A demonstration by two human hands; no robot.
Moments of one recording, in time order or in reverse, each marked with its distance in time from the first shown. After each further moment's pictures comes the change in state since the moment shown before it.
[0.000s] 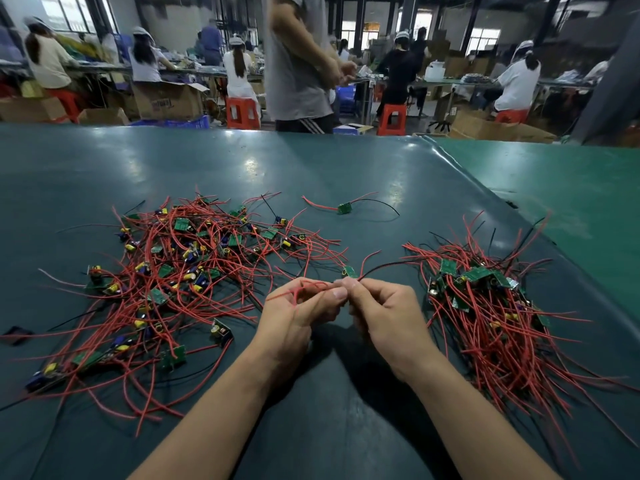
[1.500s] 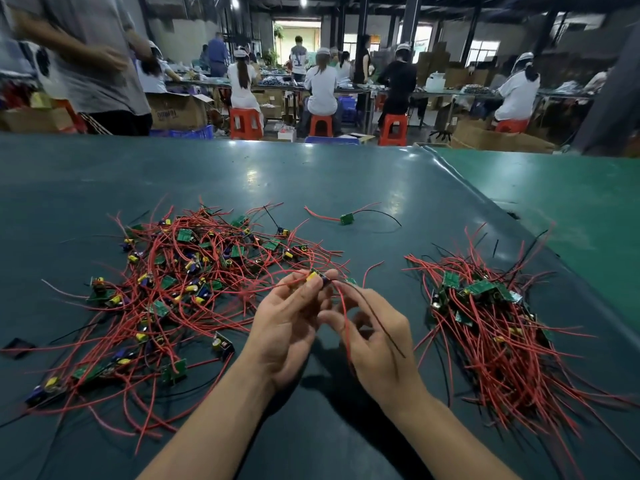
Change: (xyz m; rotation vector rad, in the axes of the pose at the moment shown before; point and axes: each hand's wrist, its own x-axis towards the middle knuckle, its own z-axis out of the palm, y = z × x) left_hand 0.001 0.022 0.004 -0.462 -0.002 -0.107; right_hand -0.010 0.009 0.013 -0.262 0.058 -0.493
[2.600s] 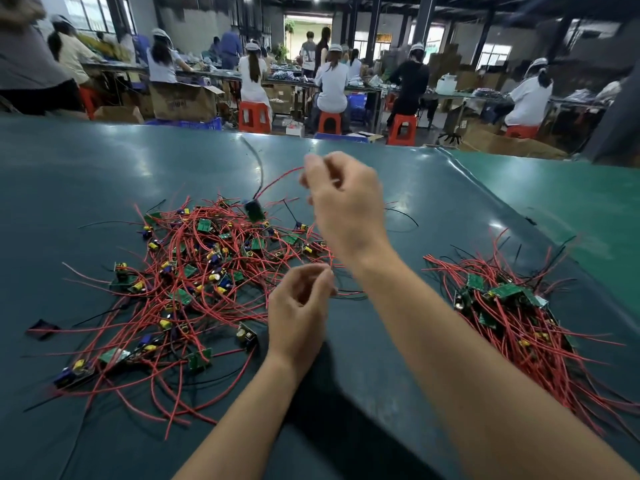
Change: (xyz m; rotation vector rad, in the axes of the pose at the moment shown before) left_hand 0.010 -0.005 -0.026 0.734 0.188 0.520; right_hand 0.124 -0.088 0.059 0.056 0.031 0.081
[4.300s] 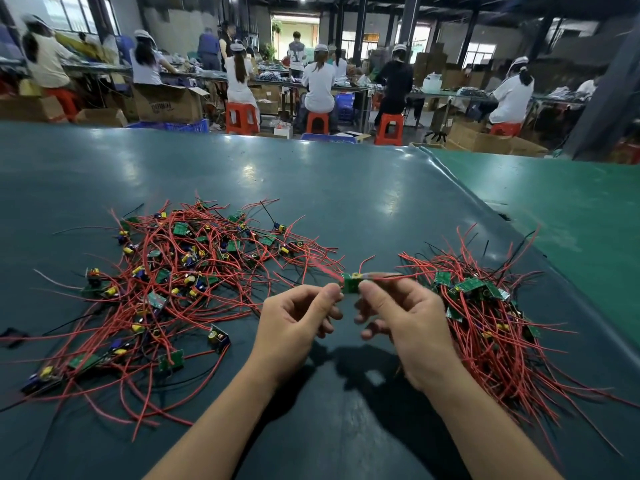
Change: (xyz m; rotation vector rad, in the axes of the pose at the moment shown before) left_hand -0.022 0.011 0.009 0.000 -0.285 -0.028; right_hand -0.100 0.070 -0.107 0.435 -0.026 0.417
